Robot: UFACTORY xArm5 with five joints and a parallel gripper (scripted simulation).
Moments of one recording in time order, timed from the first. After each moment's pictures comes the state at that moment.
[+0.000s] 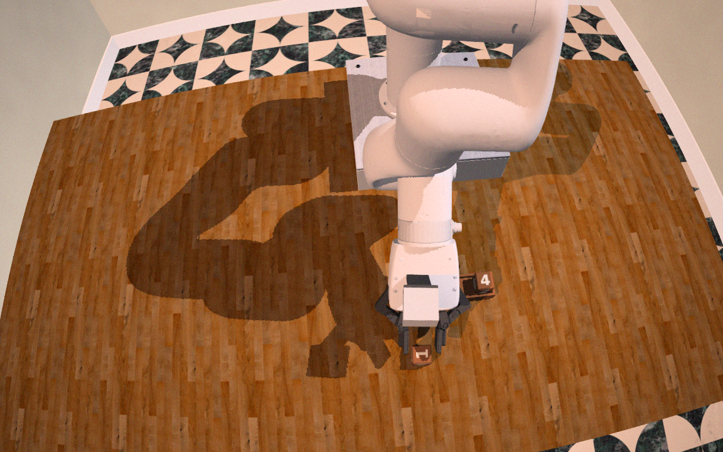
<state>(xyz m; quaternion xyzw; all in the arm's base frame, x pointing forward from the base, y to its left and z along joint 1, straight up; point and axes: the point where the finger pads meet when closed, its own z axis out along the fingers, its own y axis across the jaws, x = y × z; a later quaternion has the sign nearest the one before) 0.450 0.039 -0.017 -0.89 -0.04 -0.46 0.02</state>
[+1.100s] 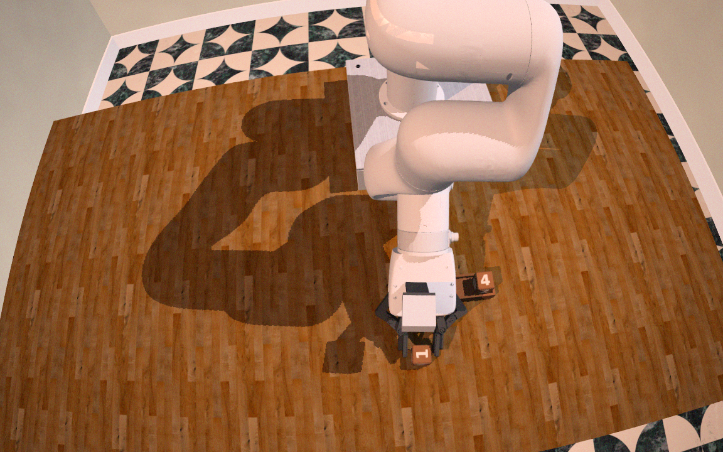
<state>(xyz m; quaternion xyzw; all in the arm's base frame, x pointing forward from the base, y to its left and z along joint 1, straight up) 0.450 0.039 -0.048 -0.89 -0.04 -0.46 0.02</state>
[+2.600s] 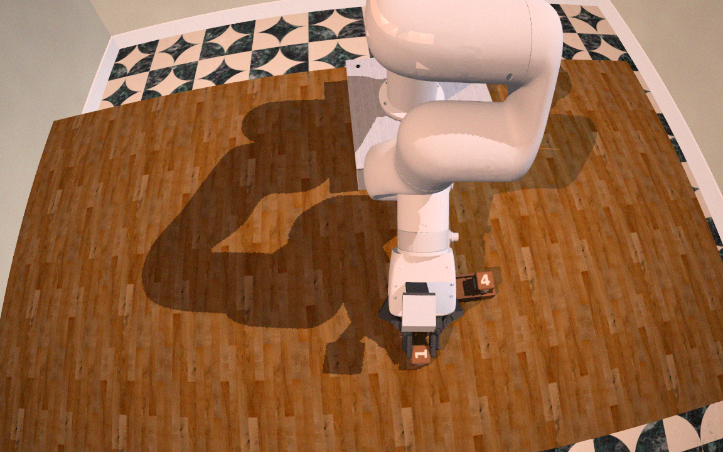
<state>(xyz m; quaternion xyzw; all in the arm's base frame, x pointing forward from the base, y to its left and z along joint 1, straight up) 0.450 0.039 -0.049 -0.89 -0.04 -0.46 0.02</state>
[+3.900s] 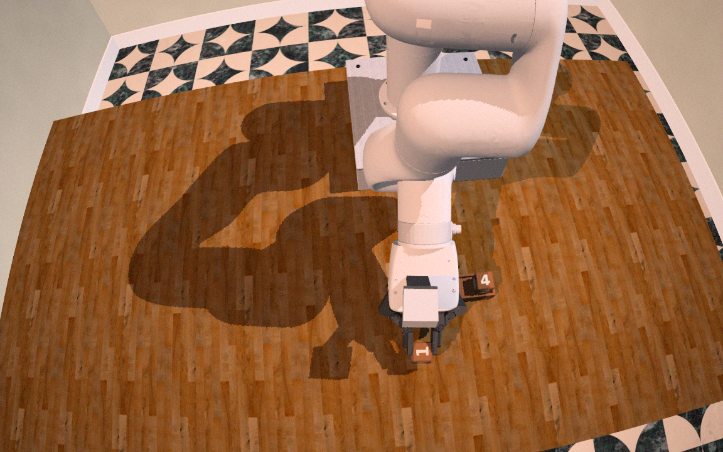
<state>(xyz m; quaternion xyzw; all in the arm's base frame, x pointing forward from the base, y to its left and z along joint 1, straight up) 0.450 0.039 -0.021 -0.89 -0.04 -0.46 0.02</state>
